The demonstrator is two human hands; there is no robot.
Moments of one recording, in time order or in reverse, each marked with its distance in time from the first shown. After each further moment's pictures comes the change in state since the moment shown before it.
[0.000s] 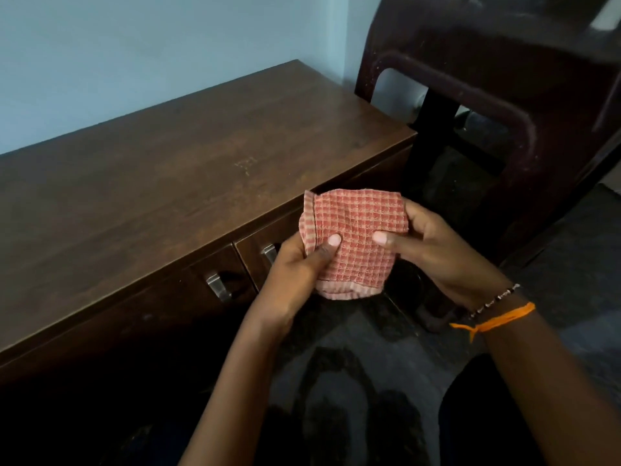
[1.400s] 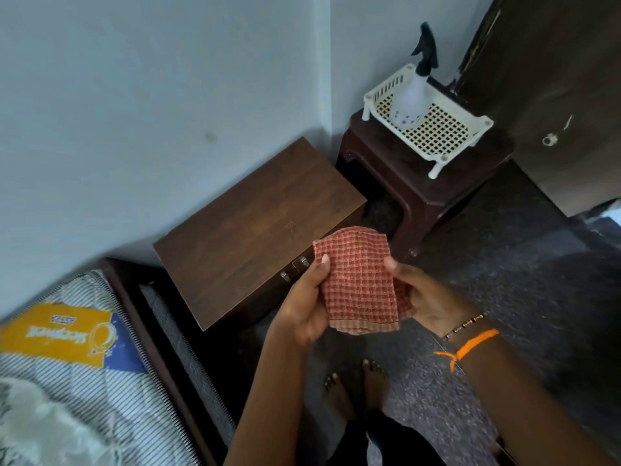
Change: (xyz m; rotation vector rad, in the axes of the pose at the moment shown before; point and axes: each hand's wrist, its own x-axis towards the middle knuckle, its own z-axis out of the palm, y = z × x) left_hand -0.134 0.374 0.088 -0.596 0.105 -0.719; right_hand -0.139 -0.395 0.002 0.446 -0.087 0.633
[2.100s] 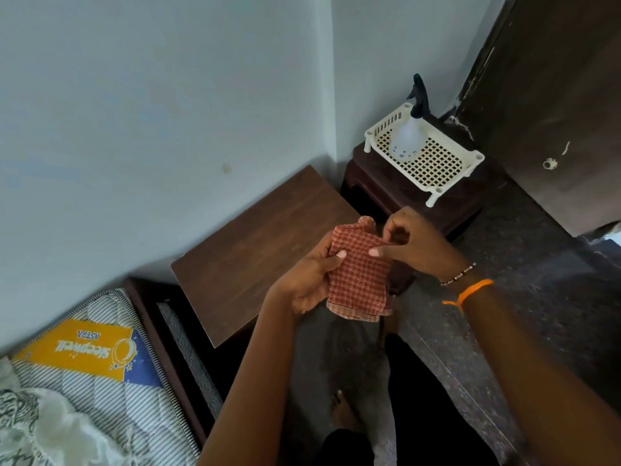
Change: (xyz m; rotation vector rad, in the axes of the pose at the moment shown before) left_hand -0.006 0.072 0.052 0.336 -0.291 0.061; right_hand 0.024 -0.102 -0.016 -0.844 0.303 -0.516
